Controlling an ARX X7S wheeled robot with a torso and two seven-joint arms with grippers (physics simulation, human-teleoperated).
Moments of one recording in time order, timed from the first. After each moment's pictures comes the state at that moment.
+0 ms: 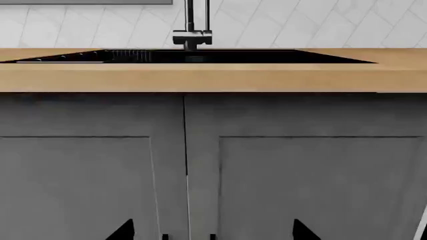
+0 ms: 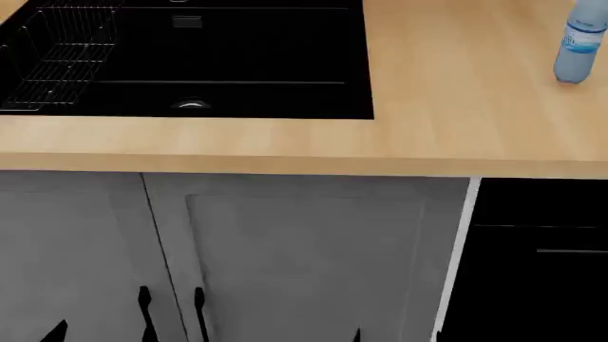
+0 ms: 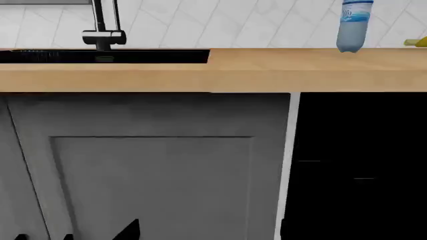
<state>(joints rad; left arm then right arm) 0.00 0.00 0.00 0.00 0.00 0.00 0.00 0.00 0.00 0.00 0.00 0.00 0.00 0.00</state>
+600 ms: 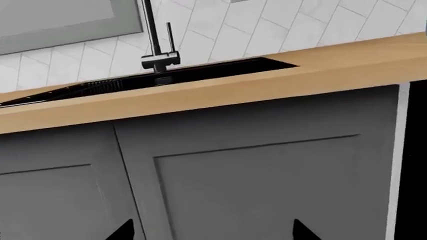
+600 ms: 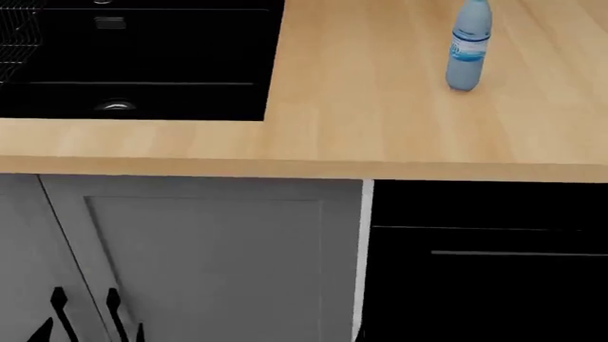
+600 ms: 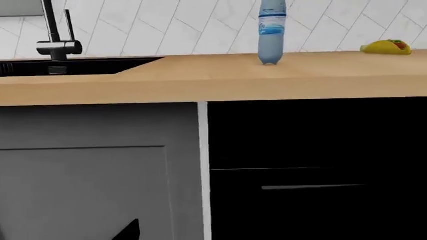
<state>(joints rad) 0.02 -0.06 0.09 0.00 0.09 0.06 -0.14 0.00 0.06 -0.05 -0.02 0.08 0.00 0.05</state>
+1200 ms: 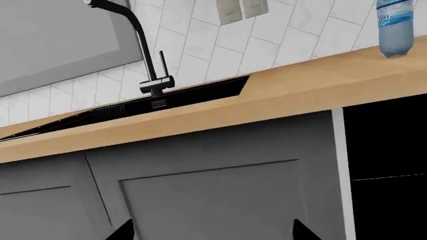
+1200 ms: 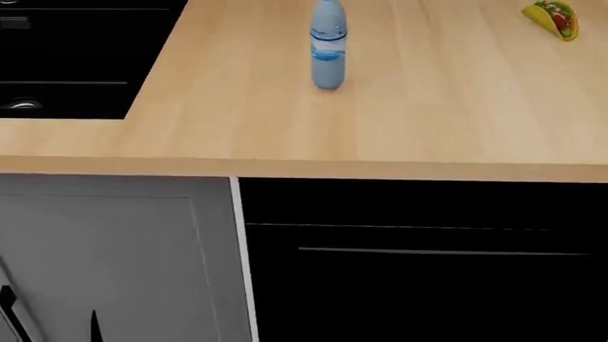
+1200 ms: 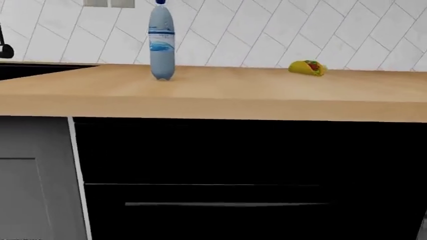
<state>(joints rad) 0.02 -0.13 0.06 0.03 0.12 0.05 -0.26 0.01 0.12 -0.08 -0.08 0.08 0.02 0.12</state>
